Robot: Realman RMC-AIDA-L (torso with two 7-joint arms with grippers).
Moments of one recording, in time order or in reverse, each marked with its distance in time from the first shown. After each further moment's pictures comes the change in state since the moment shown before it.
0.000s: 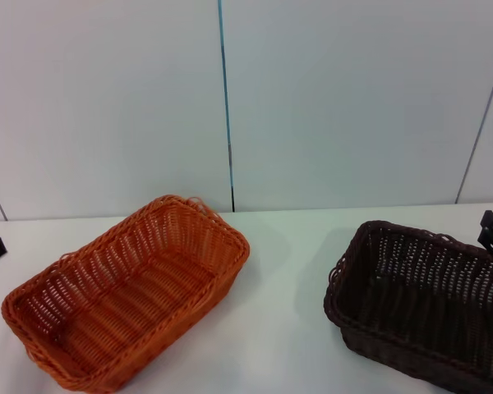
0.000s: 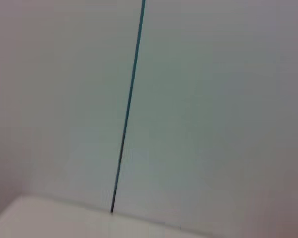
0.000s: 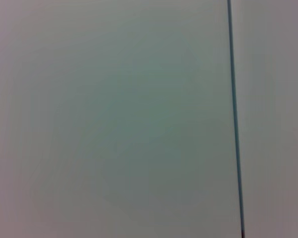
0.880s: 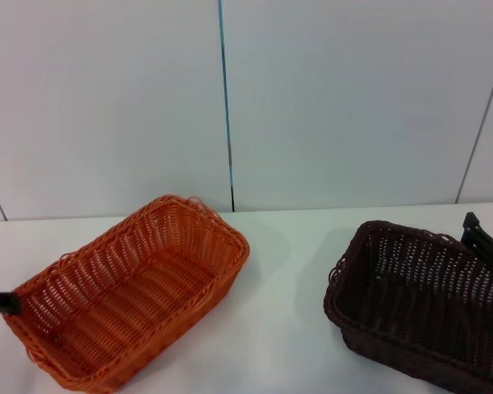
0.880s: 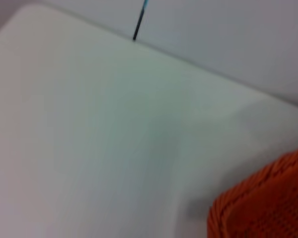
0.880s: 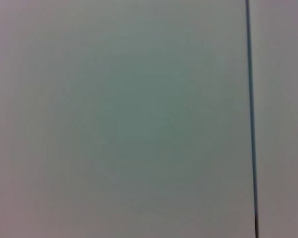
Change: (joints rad) left arm -0.477 0.113 -0.496 0.266 0.010 -0.845 0.013; right arm 0.054 -0.001 0.024 -0.014 0.002 0.089 0.002
